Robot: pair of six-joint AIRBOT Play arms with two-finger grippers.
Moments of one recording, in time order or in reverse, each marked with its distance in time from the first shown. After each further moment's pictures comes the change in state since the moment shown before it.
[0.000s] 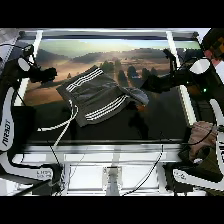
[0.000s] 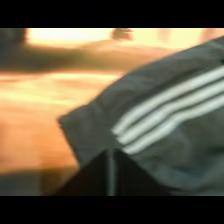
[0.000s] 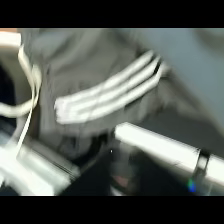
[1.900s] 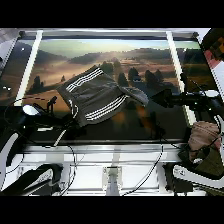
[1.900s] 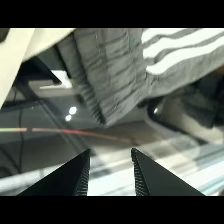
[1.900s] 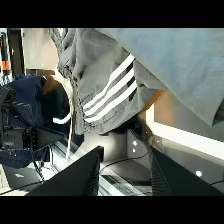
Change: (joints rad) left arm -0.007 0.444 -0.893 -0.488 -0.142 0.278; right arm -0.360 0.015 -0.447 0.450 0.041 -0.436
